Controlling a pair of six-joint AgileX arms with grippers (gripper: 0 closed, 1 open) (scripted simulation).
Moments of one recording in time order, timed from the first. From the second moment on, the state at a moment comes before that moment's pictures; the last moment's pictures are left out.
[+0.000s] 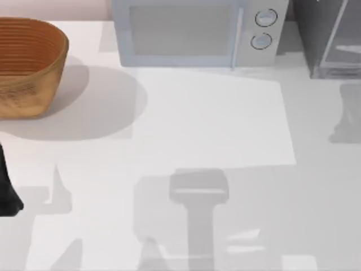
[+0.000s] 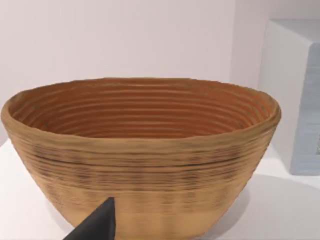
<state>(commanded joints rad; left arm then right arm) 0.00 0.00 0.00 0.00 0.00 0.00 -0.16 0.87 0.43 0.49 -0.15 0.01</state>
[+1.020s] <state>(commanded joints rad) 0.00 0.00 0.00 0.00 0.00 0.00 0.00 0.00 0.00 0.00 0.00 0.00</state>
